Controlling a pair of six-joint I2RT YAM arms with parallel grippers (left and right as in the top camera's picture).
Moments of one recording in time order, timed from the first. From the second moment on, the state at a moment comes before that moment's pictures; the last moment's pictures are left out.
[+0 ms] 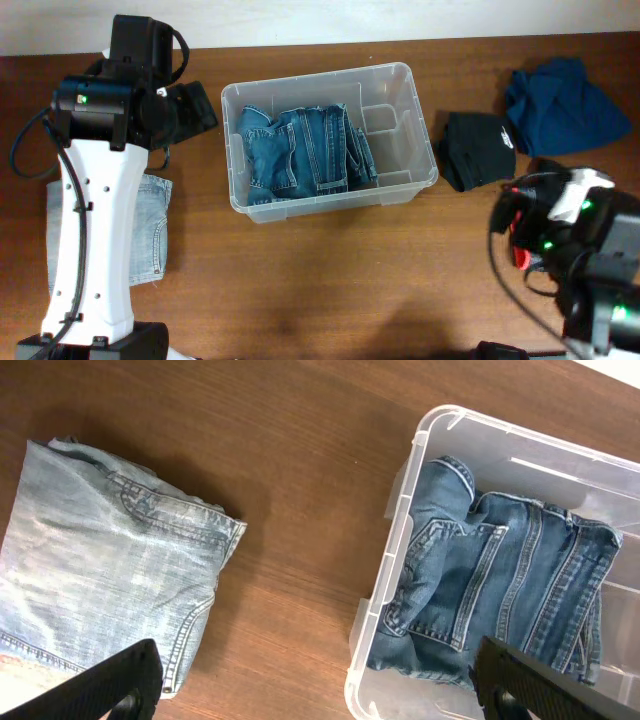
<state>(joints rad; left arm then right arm) -0.13 1.70 2.04 -1.45 -0.20 -0.49 -0.28 0.83 1.01 -0.96 -0.05 0.18</state>
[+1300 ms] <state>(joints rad) -0.13 1.70 2.04 -1.45 -0.20 -0.49 -1.10 1.42 1.02 -0.87 -0.20 0.19</state>
